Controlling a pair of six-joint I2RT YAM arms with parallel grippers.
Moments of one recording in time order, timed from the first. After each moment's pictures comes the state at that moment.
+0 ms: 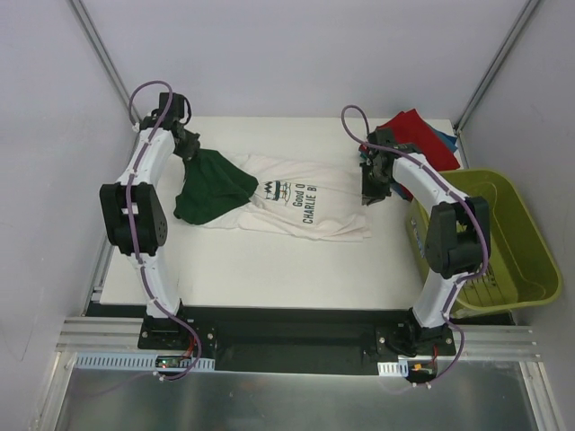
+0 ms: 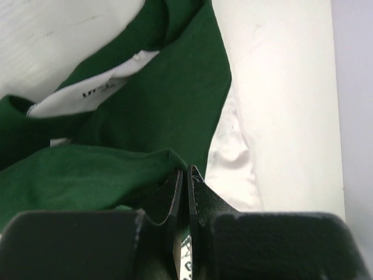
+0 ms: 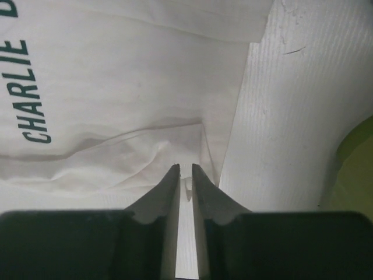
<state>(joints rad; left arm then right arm) 0.00 1.93 1.76 -0.79 -0.13 -1.11 0.27 1.84 1.48 -0.87 0.01 0.28</state>
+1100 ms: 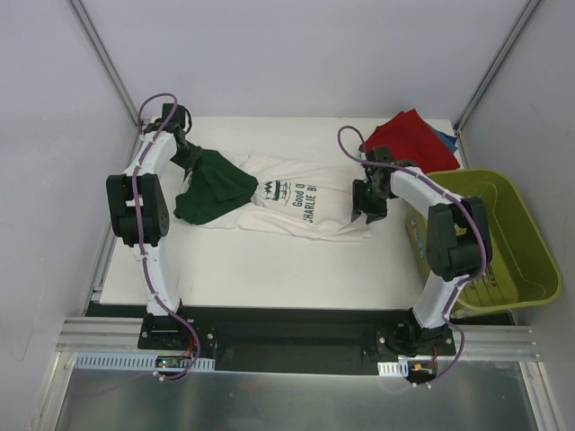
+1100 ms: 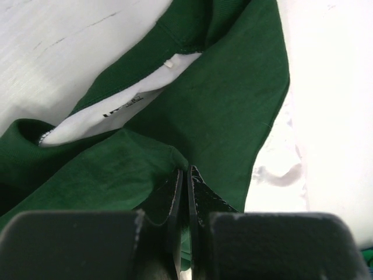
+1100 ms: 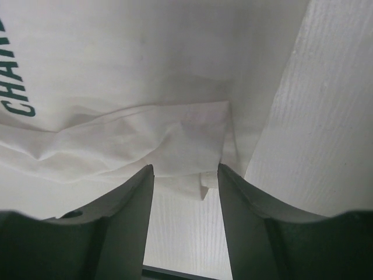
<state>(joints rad) 0.04 2.09 1.78 -0.79 -0.06 -1.01 0.27 1.82 1.29 -0.77 -0.13 0.29</state>
